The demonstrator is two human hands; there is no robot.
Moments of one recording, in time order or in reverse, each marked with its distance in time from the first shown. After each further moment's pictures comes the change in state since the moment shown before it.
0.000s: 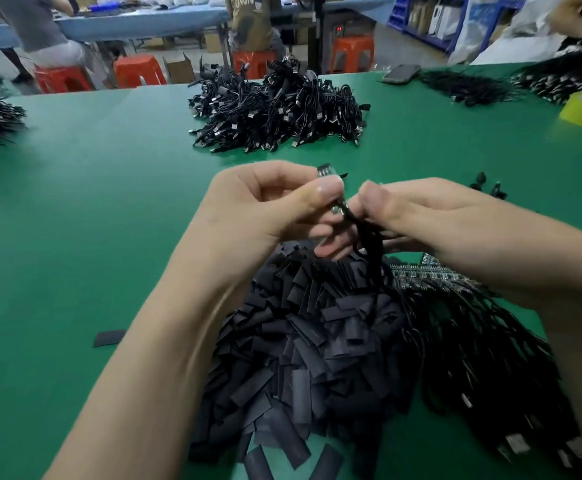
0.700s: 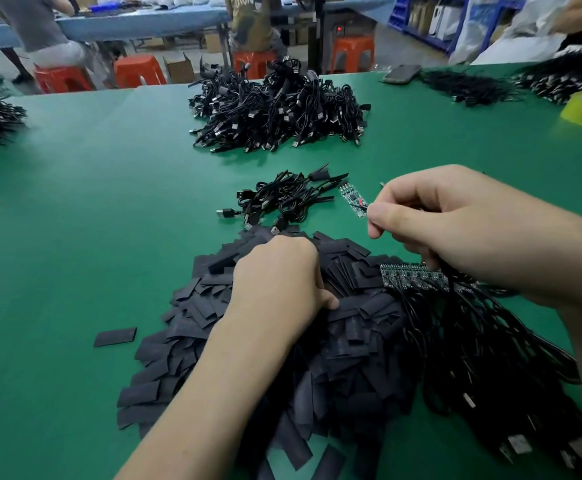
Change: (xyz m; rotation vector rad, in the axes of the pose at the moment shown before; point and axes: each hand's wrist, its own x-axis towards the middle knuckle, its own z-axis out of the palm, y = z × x) left_hand 0.001 -0.049 0.017 1.457 -0.055 -0.227; right_hand -0.006 -0.011 -0.003 -0.309 0.198 0.175
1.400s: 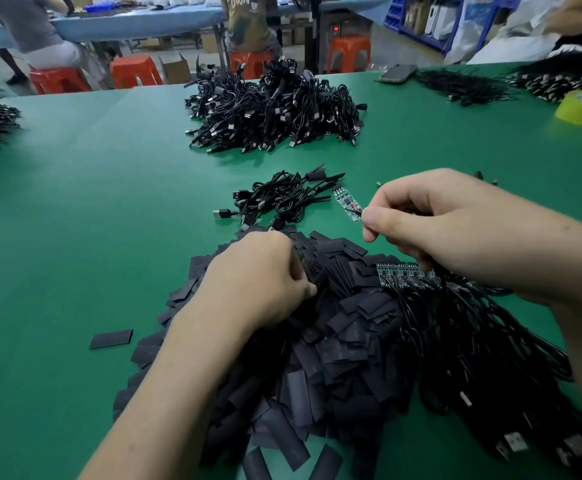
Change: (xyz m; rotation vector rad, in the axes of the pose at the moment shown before) left_hand 0.003 -0.023 -0.013 -0.140 -0.061 0.024; right_hand 0.003 0.008 0.001 -0.012 -0.011 -0.018
